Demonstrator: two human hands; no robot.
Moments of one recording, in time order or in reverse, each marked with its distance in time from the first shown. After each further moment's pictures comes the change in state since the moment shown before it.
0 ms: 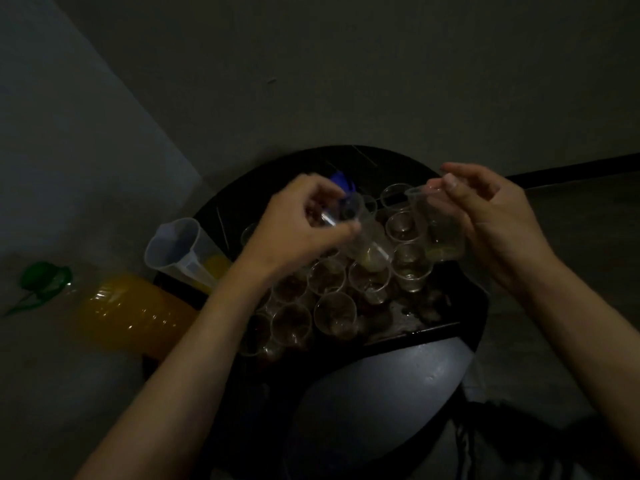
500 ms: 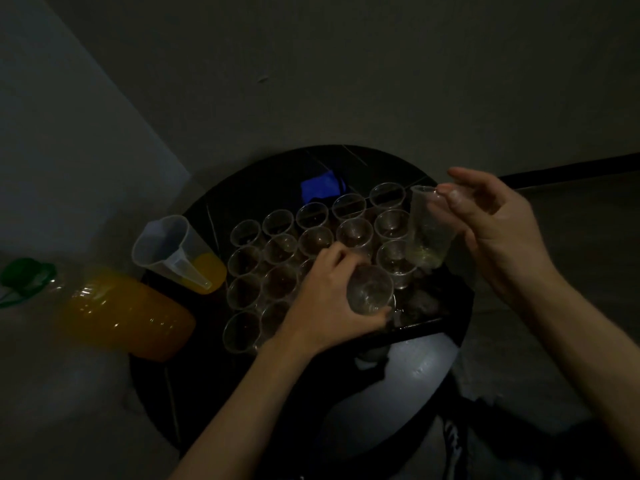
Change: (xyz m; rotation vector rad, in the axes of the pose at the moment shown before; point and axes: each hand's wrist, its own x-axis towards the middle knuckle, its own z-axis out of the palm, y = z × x) left_hand -0.053 -0.027 0.088 0.208 -0.052 0.092; right_hand -0.018 0.006 -0.018 -0.066 0.024 -0.068
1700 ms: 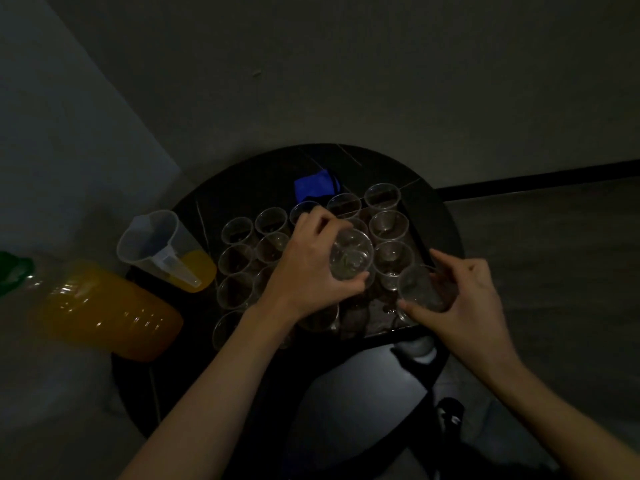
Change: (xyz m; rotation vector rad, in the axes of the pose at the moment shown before) left_hand 0.031 -0.015 -0.019 0.094 0.184 0.143; right_hand -0.058 0.073 -0.002 -0.775 0.035 -0.130
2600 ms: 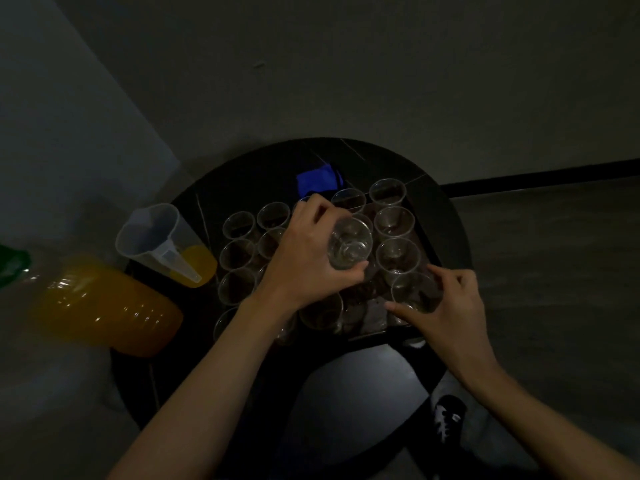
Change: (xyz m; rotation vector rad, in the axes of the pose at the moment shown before) left_hand 0.005 -0.009 -0.006 0.018 0.010 0.001; right_hand -0.003 0.021 0.036 -0.102 0.035 0.054
